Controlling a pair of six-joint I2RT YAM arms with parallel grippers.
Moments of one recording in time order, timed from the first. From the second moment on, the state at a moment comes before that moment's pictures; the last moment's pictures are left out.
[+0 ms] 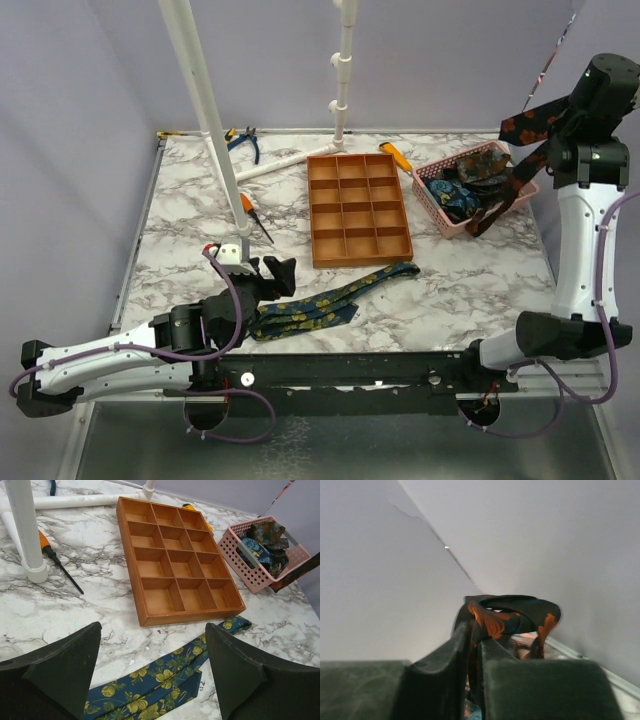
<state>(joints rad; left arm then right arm) -1.32 0.57 0.63 -0.32 -1.02 -0.61 -0.11 1.43 1.91 -0.60 0.69 0.48</state>
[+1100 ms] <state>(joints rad) -1.32 0.66 0.60 -0.57 -0.92 -0.92 0.75 1.09 0.63 -0.39 0.16 0.73</state>
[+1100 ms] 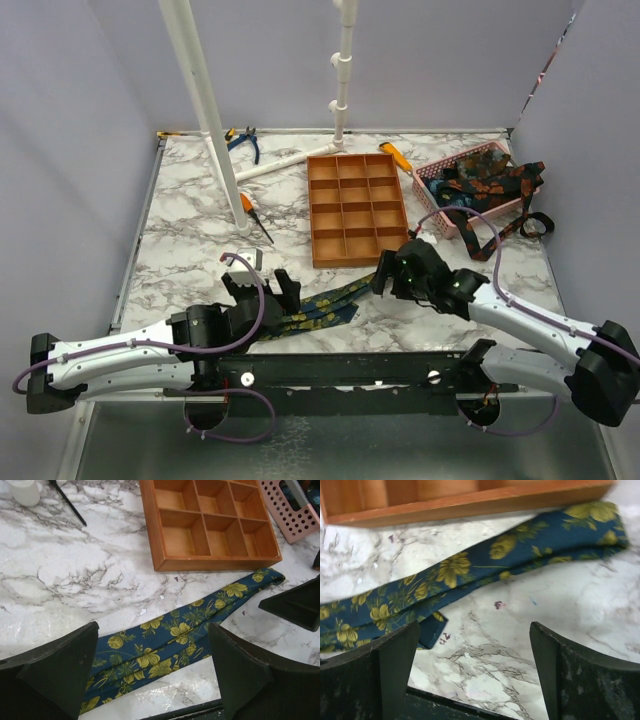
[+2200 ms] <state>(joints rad) -1.32 0.70 0.58 -0.60 -0.88 -1.01 0.65 1.23 0.47 -0.16 0.32 1.25</state>
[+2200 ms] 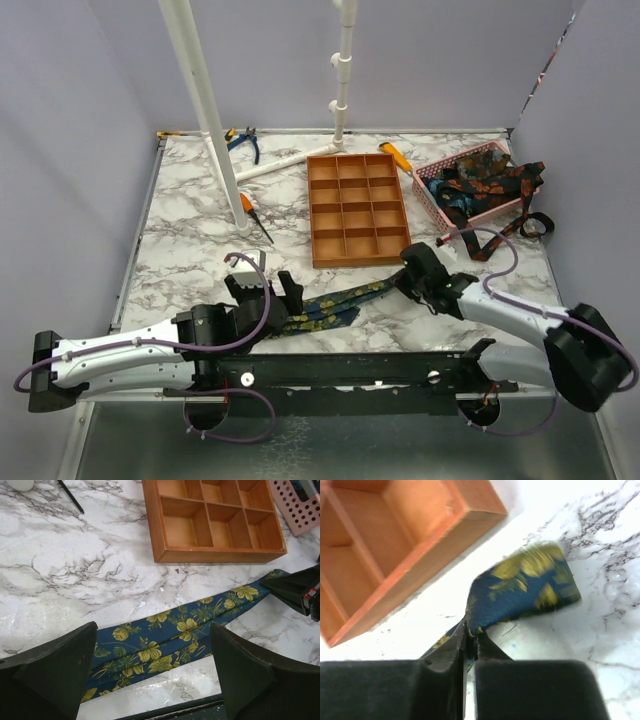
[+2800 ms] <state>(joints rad) -1.32 0.79 0.89 -0.32 -0.95 -0.45 0.66 0.86 1.12 -0.43 0.22 0.48</state>
